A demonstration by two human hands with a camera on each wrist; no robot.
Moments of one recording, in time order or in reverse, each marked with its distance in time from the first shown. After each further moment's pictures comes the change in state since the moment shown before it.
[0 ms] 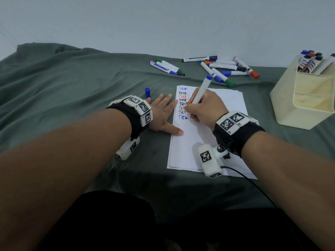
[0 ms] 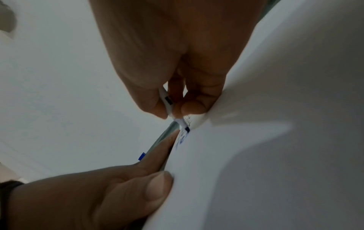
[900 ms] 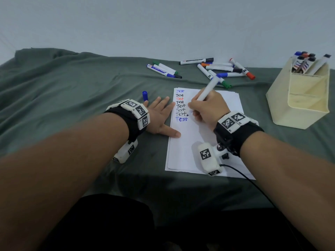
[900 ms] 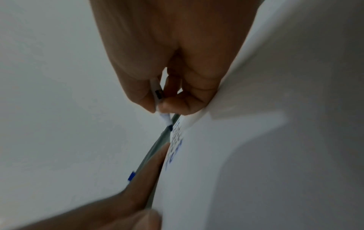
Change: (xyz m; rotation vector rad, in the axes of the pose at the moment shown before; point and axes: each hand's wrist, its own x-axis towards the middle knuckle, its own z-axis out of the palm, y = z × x) left_hand -0.001 0.000 -0.002 -0.007 -0.010 0.005; right_hand 0.007 0.012 -0.007 0.286 0.065 0.099
